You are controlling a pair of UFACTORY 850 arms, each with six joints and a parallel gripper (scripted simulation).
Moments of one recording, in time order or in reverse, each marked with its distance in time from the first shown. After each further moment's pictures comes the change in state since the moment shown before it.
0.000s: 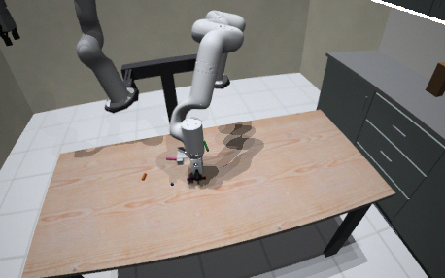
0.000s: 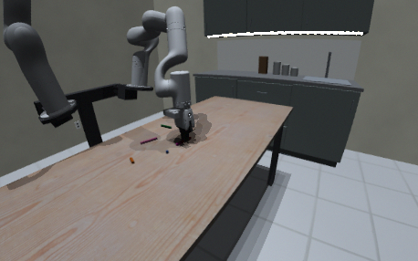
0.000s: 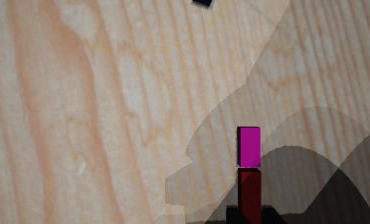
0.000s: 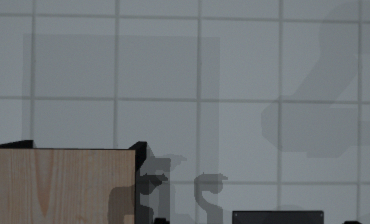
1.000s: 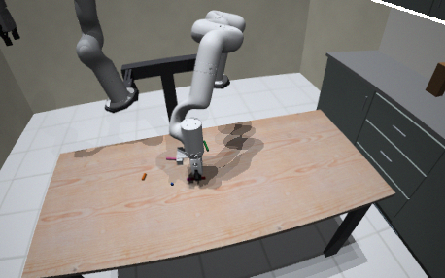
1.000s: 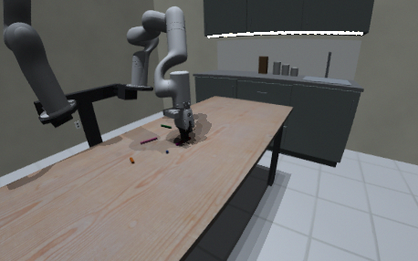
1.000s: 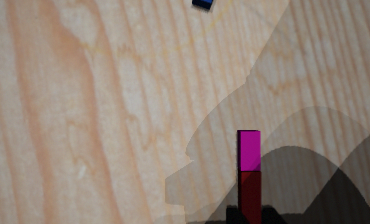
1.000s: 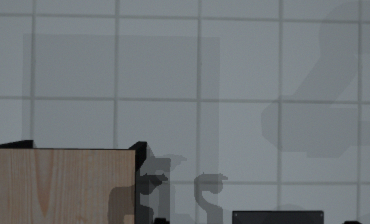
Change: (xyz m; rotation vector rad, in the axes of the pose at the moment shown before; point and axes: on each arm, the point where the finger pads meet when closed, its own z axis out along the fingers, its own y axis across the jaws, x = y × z) left arm 0.002 0.000 0.000 0.000 0.000 0.000; right arm 0.000 0.000 0.000 0.000 0.000 0.000
